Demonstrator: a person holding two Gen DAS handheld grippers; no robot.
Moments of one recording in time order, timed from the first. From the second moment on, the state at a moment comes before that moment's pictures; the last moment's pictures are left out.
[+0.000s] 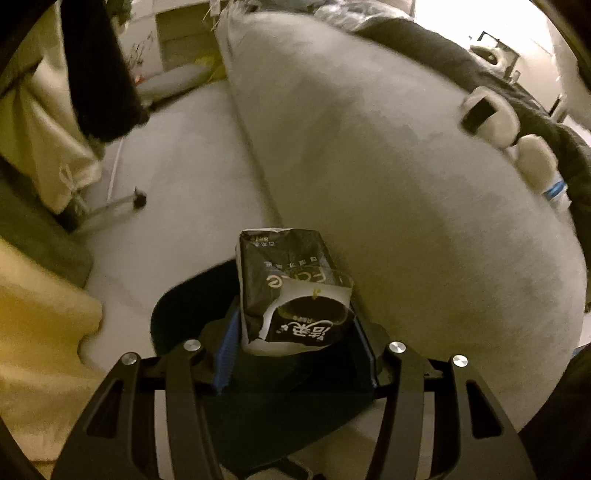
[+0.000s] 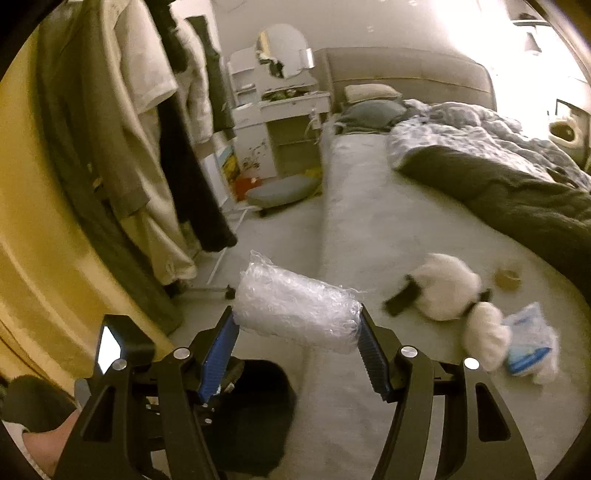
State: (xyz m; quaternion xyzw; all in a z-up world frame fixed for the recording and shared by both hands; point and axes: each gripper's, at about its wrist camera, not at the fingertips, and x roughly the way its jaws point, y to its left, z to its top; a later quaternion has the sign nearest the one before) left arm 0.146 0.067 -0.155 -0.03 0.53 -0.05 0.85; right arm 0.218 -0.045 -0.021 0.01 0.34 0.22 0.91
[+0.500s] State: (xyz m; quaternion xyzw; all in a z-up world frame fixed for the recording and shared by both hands) left arm 0.123 0.121 -0.202 -0.09 0.60 -0.04 0.79; right arm 0.229 0.027 -0.062 -0.04 0.41 0.25 0.88
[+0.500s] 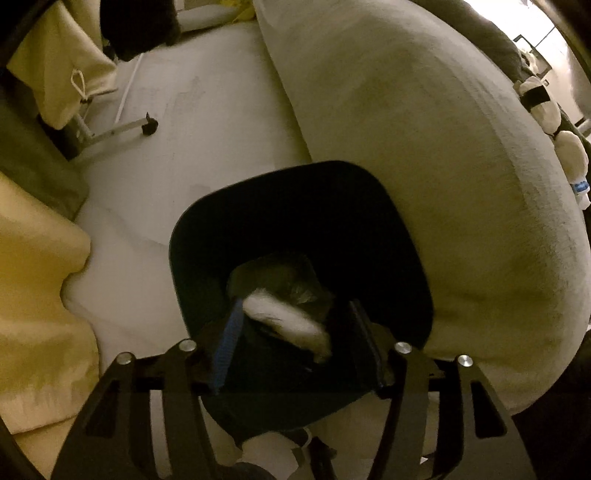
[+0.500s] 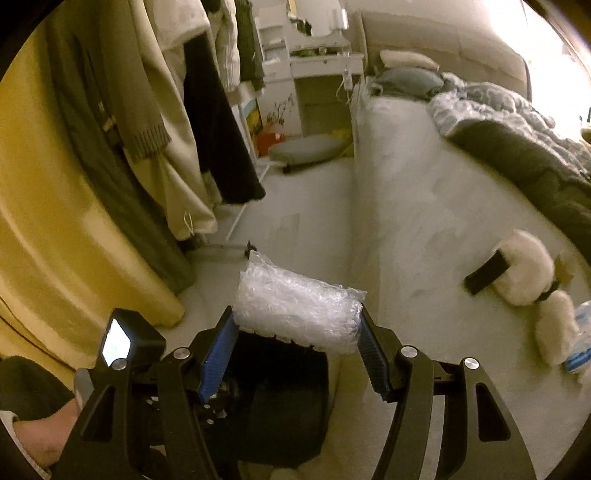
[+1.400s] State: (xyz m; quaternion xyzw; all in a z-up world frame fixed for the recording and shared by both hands) left arm 0.098 0.193 -0.108 -0.13 0.47 0.02 0.88; right arm 0.233 0.097 -0.151 -0.11 0.52 0.28 0.80
